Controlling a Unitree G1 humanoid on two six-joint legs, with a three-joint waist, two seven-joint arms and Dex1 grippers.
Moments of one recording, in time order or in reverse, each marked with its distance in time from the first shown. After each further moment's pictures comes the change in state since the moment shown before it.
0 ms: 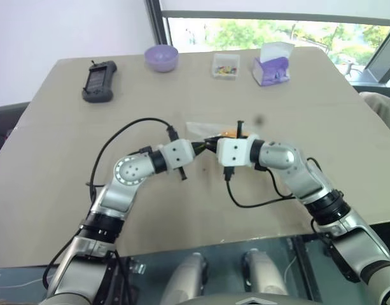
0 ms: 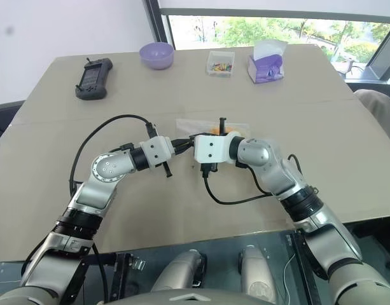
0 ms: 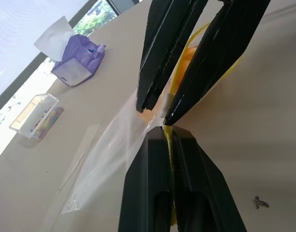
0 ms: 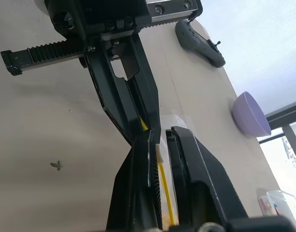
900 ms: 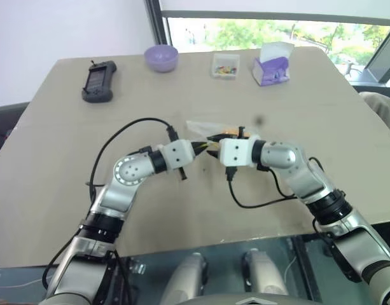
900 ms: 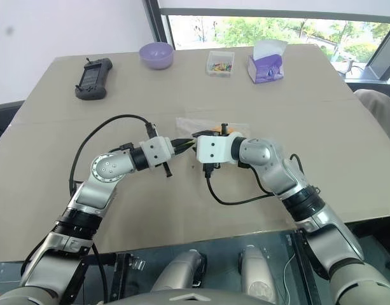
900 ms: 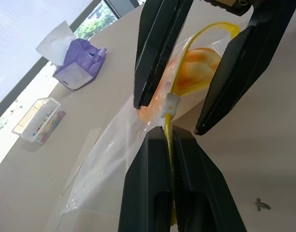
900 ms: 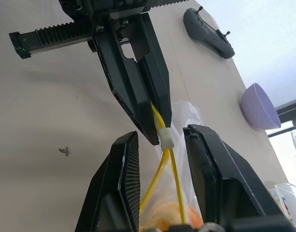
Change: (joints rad) left arm 0.000 0.004 0.000 0.000 0.001 -0.019 0.002; right arm 0.000 -0.011 -0.002 0.001 -0.002 0.020 0.025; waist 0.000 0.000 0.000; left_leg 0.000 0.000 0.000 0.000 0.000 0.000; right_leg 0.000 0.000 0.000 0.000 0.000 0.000
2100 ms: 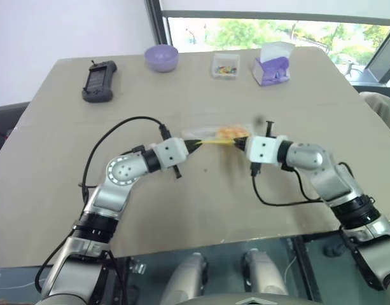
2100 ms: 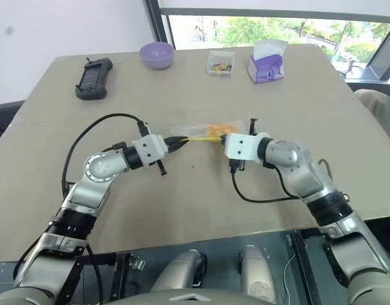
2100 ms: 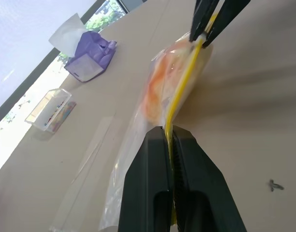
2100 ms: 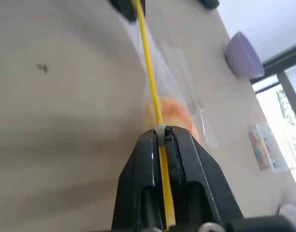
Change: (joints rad) left arm 0.008 0.035 0.026 0.027 -0.026 -0.021 0.014; right arm 0.091 -0.188 -0.087 -0.005 0.043 -0.001 -0.040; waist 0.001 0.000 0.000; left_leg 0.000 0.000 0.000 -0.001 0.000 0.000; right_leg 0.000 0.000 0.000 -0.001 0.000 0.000
